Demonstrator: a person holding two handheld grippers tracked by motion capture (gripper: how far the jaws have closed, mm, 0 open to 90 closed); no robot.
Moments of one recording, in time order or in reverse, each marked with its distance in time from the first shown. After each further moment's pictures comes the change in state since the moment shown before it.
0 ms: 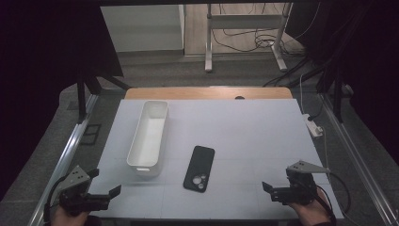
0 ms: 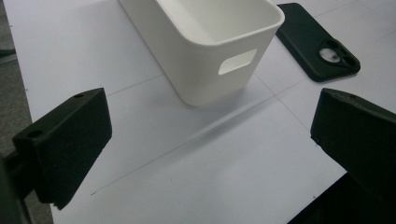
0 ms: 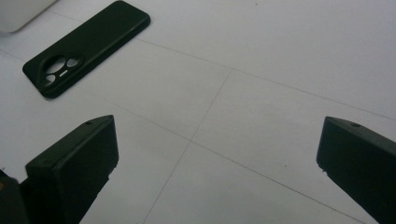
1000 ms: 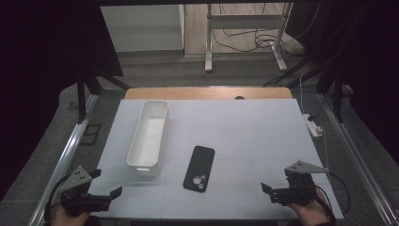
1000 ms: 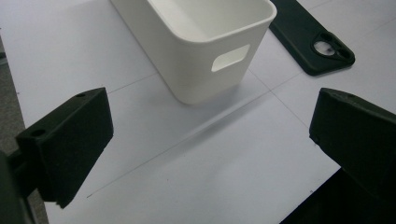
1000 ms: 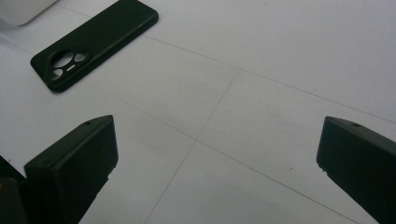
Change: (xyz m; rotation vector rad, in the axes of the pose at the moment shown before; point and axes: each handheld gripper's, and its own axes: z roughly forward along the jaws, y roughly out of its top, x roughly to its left) left arm -0.002 0.001 0.001 0.014 -0.018 0.028; right arm 0.002 0.000 -0.001 -0.002 0.021 -0.030
